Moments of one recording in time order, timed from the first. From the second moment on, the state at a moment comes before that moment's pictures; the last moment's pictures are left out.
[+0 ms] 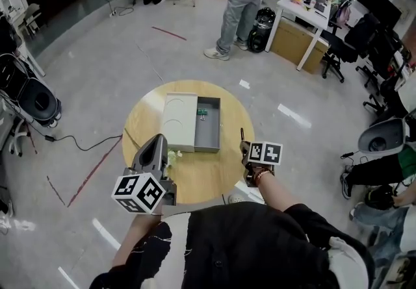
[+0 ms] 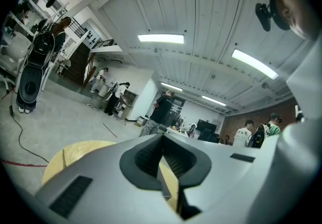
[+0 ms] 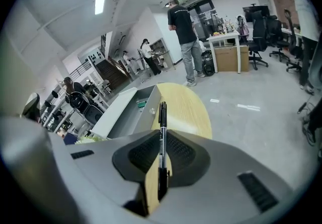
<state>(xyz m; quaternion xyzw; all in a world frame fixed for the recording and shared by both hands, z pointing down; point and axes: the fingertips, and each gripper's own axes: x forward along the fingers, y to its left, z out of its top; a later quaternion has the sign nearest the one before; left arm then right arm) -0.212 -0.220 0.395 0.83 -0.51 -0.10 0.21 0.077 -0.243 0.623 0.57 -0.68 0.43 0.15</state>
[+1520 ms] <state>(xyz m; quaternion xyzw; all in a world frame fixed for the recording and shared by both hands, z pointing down) -0.212 -0.224 0.395 0.83 -0.50 -0.11 0.21 -0.020 -0.282 0.454 0.48 -0.80 0.36 -0.02</state>
